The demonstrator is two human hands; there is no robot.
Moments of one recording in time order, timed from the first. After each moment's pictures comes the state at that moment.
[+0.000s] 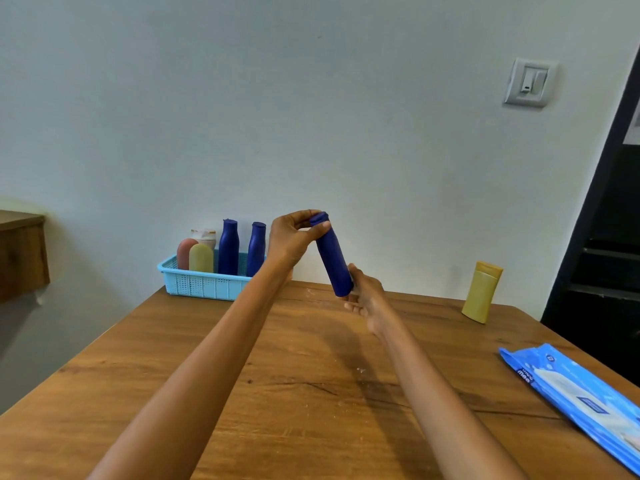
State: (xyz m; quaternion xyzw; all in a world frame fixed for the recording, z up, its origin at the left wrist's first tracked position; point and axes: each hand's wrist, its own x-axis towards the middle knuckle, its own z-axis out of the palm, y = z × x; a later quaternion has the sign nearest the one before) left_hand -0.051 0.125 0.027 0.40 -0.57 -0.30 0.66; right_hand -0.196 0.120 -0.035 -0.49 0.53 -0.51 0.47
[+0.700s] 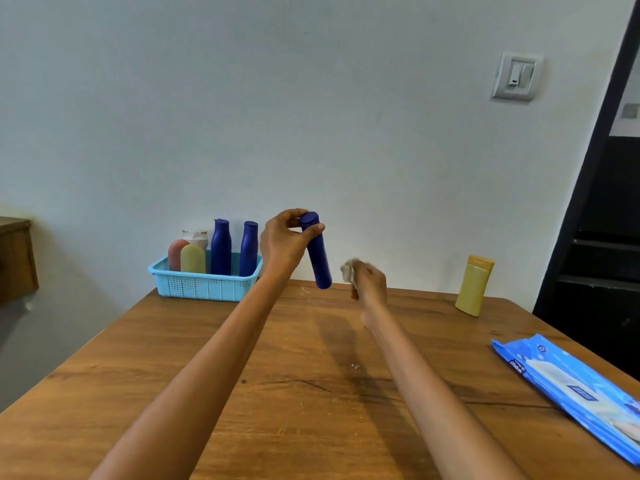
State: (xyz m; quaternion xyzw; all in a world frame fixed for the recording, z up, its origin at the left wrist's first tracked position) left_hand -0.059 0.115 0.016 0.47 -0.56 -0.17 0.66; right_hand -0.197 0.114 -0.037 -0.45 0.50 -0.63 0.39
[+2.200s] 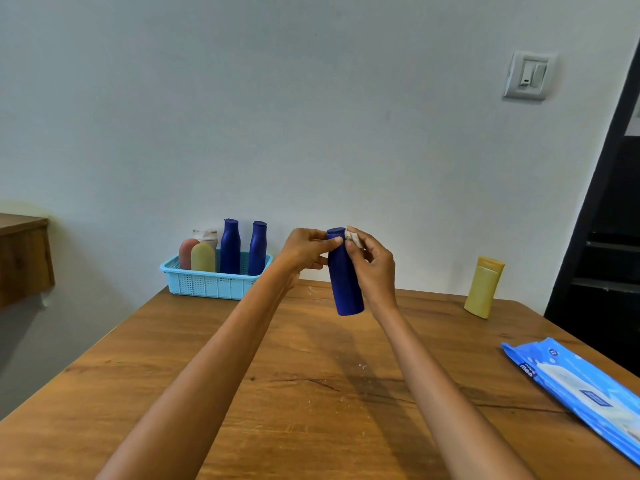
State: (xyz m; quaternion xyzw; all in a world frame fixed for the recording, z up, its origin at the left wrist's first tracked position) left_hand -0.059 0.124 0.020 0.45 -0.62 -0.39 0.51; right_hand -0.195 0.116 -0.024 -0.62 0.36 -0.67 0.20
